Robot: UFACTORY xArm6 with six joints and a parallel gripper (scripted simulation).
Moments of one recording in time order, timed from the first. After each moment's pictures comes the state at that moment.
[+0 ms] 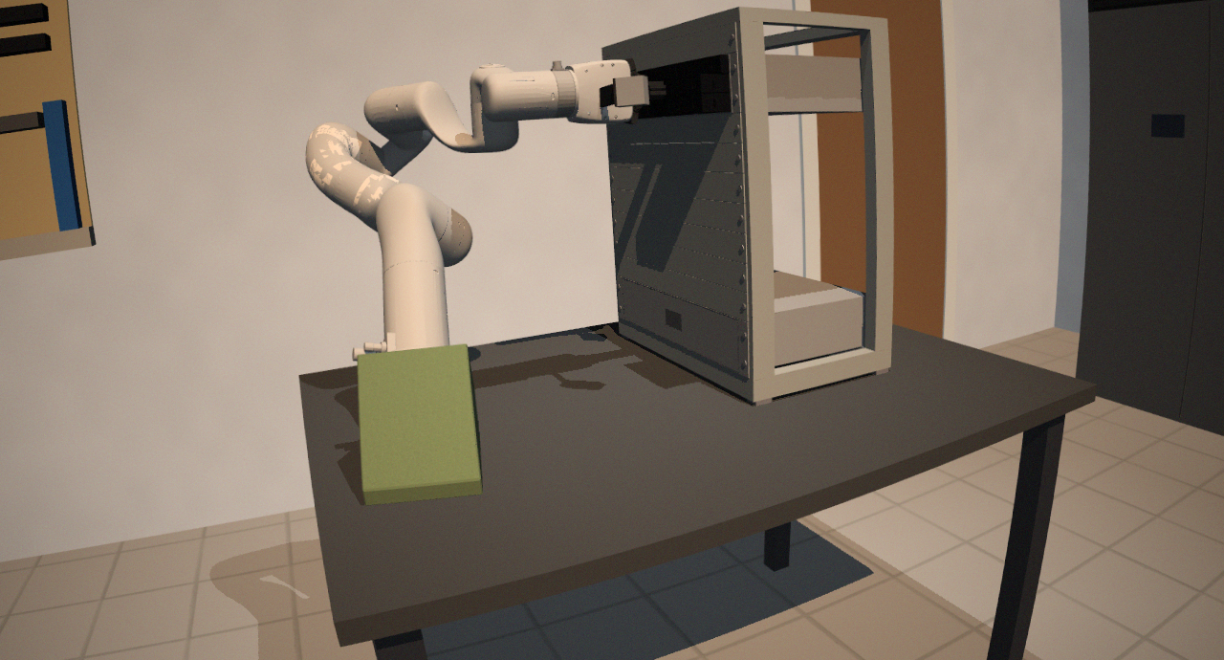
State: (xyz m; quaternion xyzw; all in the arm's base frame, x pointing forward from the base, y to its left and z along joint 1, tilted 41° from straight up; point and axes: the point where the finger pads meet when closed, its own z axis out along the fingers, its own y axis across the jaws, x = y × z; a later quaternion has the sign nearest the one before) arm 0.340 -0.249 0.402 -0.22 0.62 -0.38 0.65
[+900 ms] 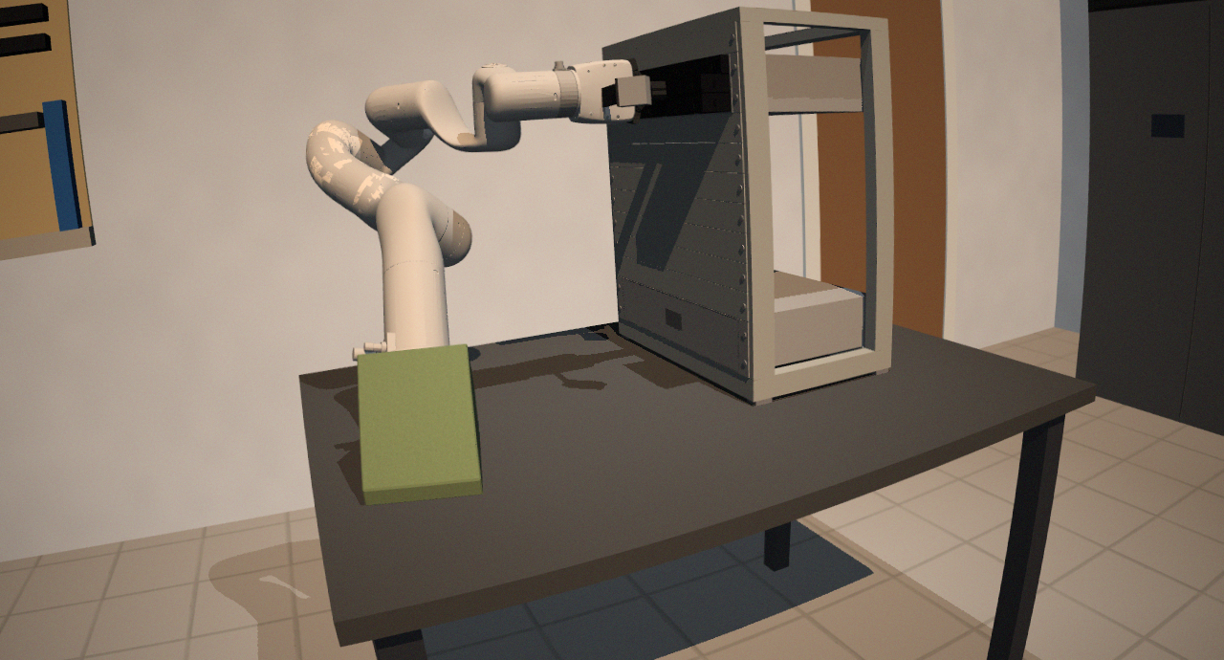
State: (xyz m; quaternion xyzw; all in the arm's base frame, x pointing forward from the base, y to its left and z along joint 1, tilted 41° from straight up) arm 0.344 -0.250 0.402 -0.21 0.62 -0.38 0.65
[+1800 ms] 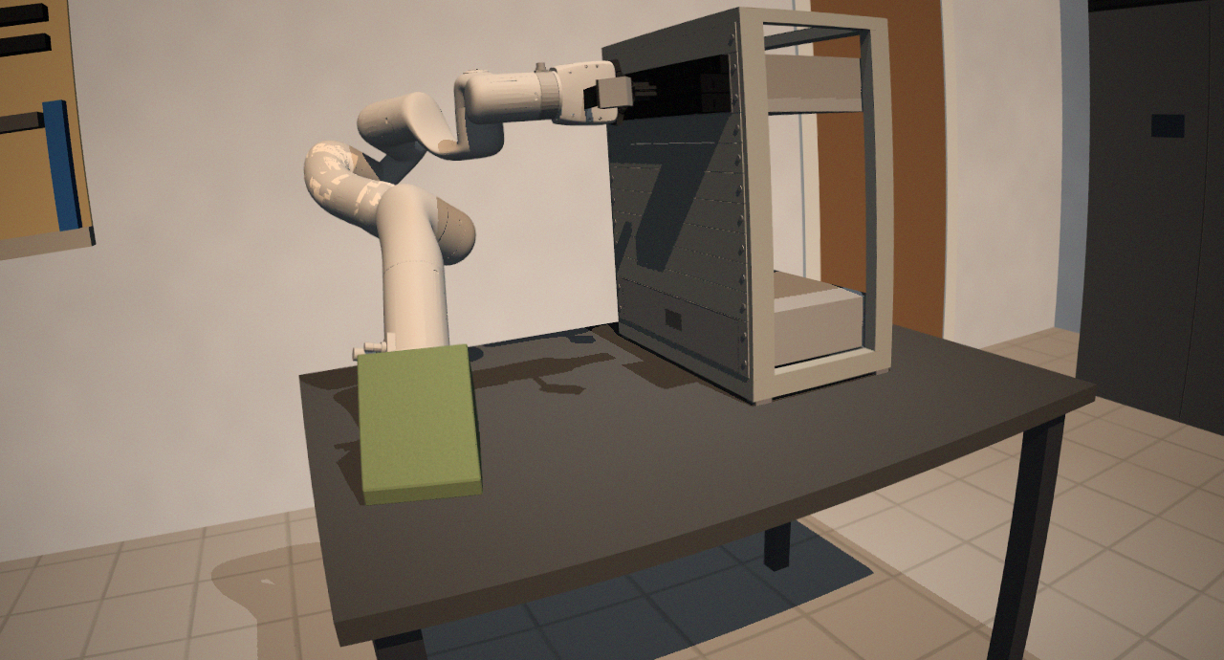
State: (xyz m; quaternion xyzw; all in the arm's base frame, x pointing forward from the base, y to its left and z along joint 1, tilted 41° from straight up) arm 0.315 -0.244 0.397 -0.21 0.62 -0.38 0.65
